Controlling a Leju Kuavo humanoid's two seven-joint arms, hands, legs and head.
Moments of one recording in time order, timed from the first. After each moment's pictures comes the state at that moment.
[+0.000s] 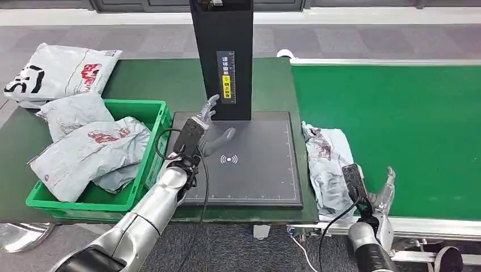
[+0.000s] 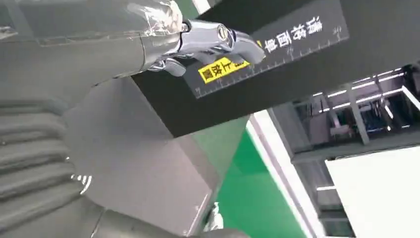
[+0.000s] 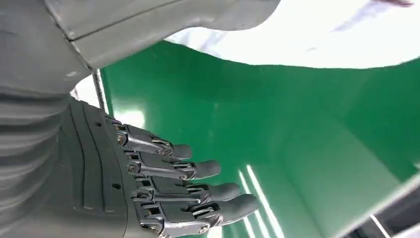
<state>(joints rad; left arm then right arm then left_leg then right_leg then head) -0.65 -0.20 -0.14 -0.72 -0.05 0.10 -0.57 -0.32 0.04 -0.13 -0.65 0.77 -0.65 -0.15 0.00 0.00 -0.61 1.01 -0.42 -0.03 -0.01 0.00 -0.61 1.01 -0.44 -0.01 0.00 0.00</state>
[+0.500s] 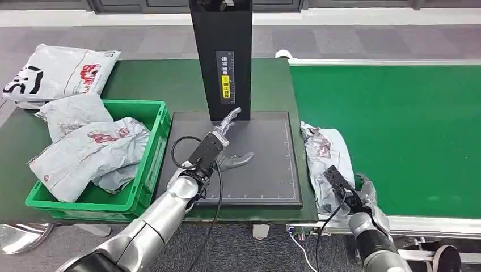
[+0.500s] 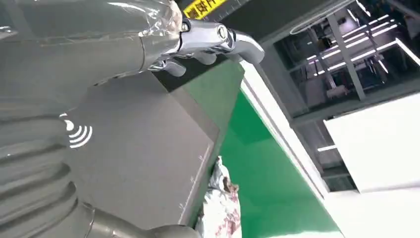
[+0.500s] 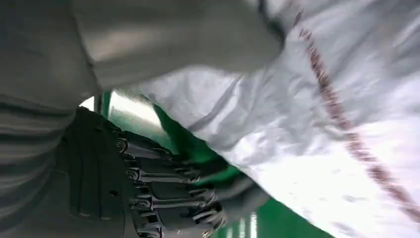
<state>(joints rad) -0.63 -0.21 -0.28 -0.73 -0.05 0.08 -0.57 -0.47 0.03 -0.12 -0.42 0.93 -0.23 -0.08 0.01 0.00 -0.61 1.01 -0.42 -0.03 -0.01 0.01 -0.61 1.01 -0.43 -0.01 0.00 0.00</state>
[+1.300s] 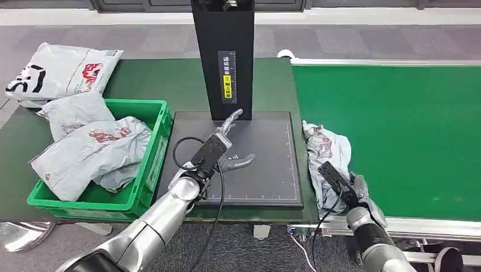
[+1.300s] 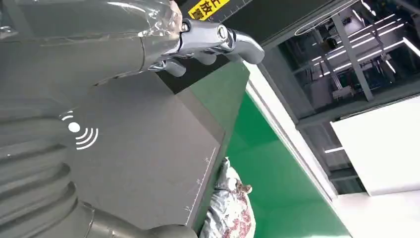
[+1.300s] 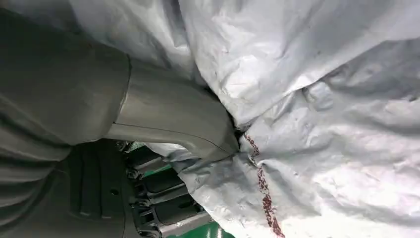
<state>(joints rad) -0.63 -0.21 -0.30 -0.73 -0.05 0.09 -0.55 -0.51 0.03 -0.12 -0.37 0.90 -0.24 -0.18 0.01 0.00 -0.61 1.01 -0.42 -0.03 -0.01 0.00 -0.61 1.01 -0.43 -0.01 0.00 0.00</state>
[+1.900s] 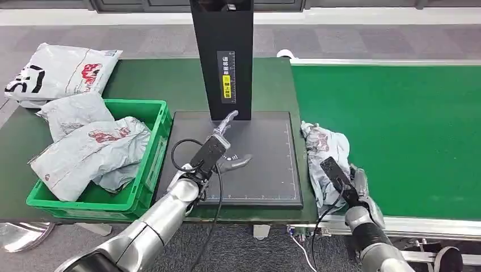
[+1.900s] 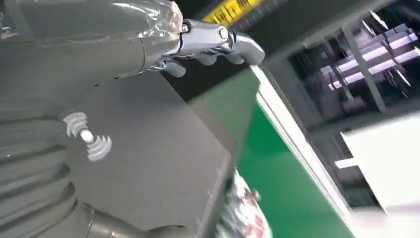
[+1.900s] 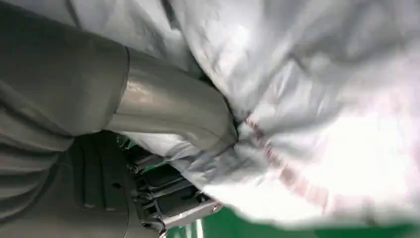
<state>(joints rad) -0.63 -0.20 -0.31 -0.69 -0.02 0.20 -0.54 -0.51 0.05 -0.11 -0.42 0.69 -0.46 -0.44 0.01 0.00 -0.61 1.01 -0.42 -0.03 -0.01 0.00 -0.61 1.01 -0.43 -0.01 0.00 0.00</state>
